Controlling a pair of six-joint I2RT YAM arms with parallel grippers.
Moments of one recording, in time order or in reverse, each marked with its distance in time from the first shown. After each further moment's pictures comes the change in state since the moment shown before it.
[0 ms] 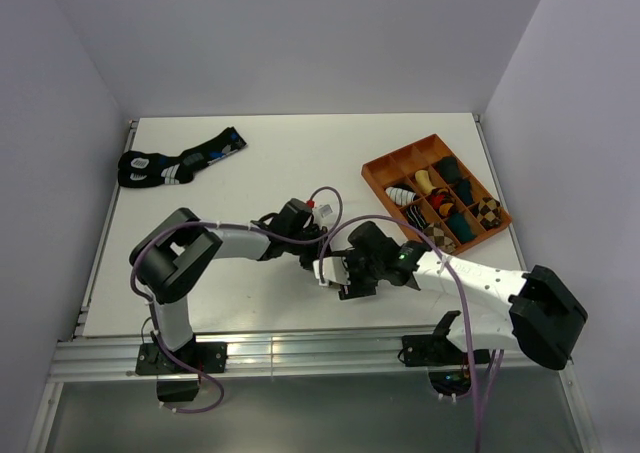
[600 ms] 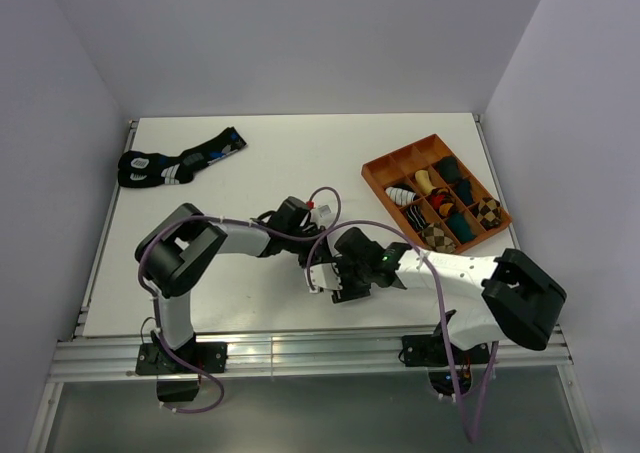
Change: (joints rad) left arm 0.034 0.047 0.015 0.010 0.098 -0.002; right arm 0.064 0.145 0.011 0.063 0.070 -0.005
